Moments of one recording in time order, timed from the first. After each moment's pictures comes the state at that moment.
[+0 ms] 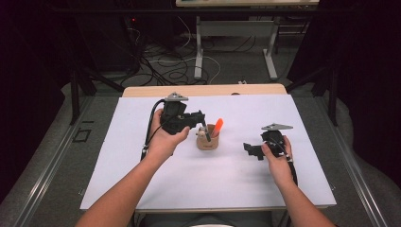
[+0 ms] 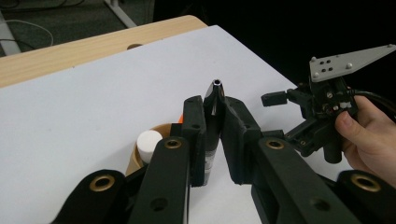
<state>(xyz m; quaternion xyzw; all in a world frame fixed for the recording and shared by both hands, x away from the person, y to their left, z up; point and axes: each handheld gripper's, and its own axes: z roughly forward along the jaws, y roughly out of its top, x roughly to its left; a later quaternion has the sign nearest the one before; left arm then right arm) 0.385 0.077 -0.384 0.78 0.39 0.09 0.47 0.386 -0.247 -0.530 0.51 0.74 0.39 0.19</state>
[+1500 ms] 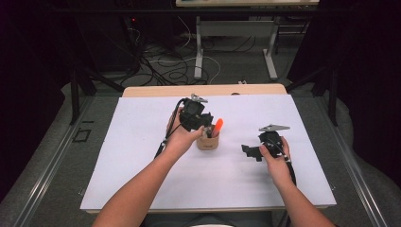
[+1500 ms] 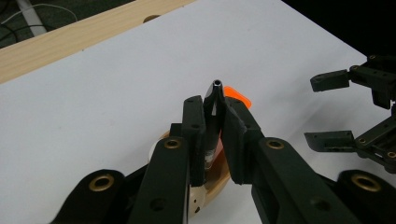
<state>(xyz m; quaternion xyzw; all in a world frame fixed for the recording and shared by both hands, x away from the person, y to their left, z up) 0.419 0.033 -0.425 0.82 0.40 0.12 0.39 0.386 -0.241 -0.534 0.51 0.75 0.38 0.17</state>
